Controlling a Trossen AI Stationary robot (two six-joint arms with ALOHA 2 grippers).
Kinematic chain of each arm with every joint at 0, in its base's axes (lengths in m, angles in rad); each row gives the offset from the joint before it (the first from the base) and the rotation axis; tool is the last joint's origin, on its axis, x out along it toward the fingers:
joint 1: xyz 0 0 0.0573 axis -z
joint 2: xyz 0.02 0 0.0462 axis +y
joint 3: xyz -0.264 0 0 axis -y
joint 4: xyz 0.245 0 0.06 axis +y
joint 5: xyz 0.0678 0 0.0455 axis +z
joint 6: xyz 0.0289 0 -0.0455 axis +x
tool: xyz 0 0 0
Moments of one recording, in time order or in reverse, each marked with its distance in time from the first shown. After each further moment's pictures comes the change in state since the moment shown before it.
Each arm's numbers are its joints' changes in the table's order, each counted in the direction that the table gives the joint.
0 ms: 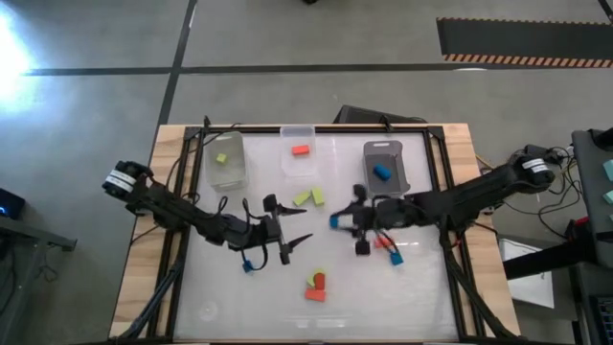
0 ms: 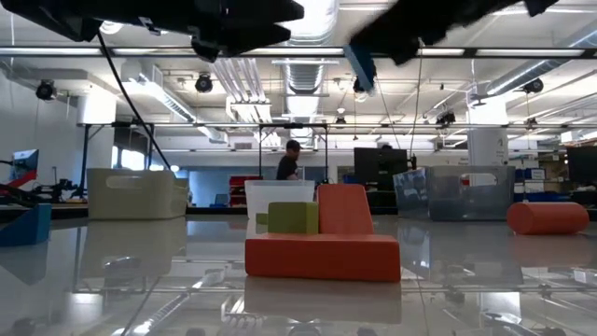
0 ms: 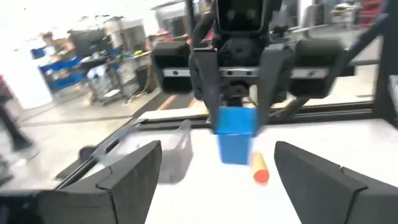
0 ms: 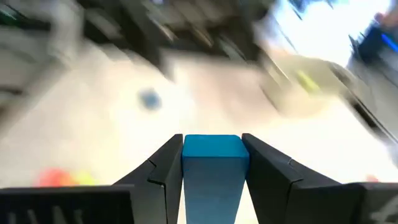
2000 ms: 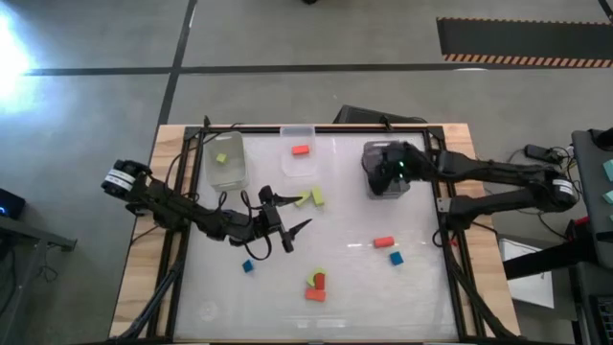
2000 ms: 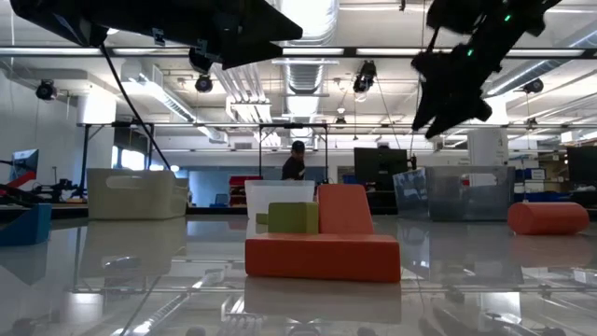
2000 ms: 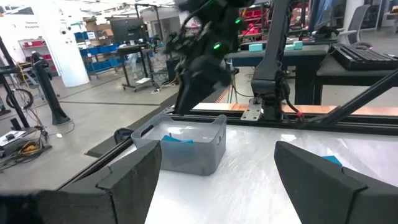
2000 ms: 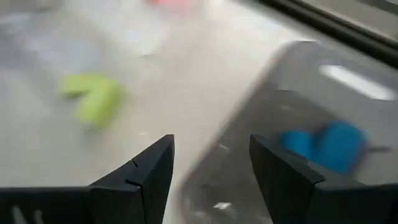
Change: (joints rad) left arm -0.047 -0.015 -0.012 0.004 0.096 -0.061; right arm 0.558 -0.252 0.000 0.708 0.086 0.529
